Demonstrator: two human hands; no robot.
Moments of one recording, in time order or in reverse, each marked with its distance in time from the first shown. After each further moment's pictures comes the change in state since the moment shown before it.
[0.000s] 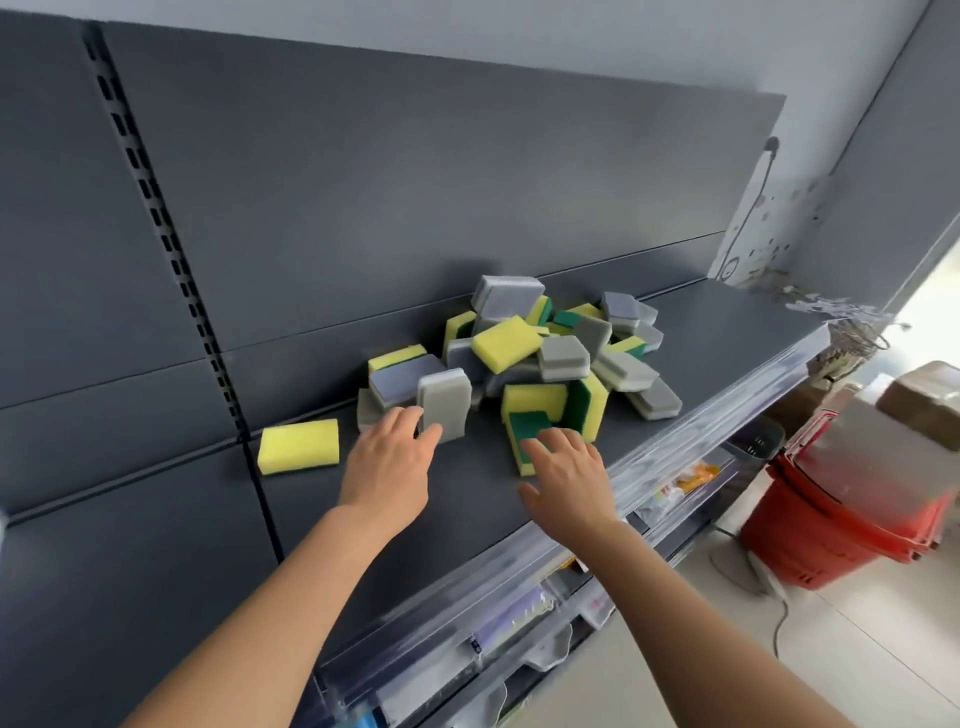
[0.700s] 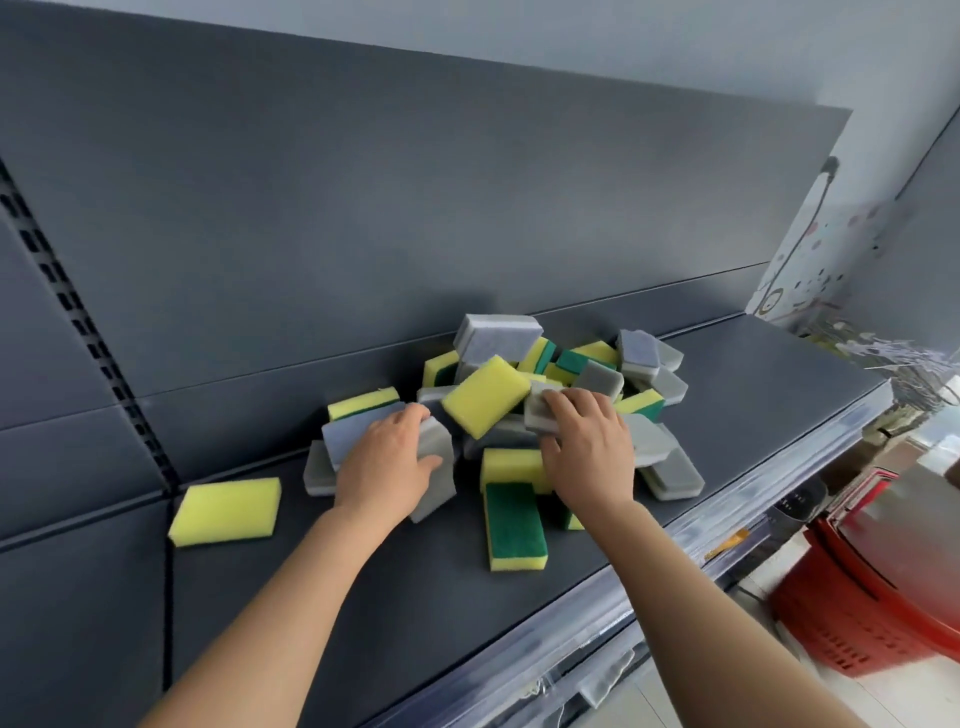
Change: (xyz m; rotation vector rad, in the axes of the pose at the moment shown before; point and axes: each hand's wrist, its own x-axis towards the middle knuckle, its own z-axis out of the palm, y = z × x) left_hand 0.112 0.018 0.020 -0.398 -0.040 -0.341; right_hand 0.129 0.079 -0.002 0.081 0.348 0.004
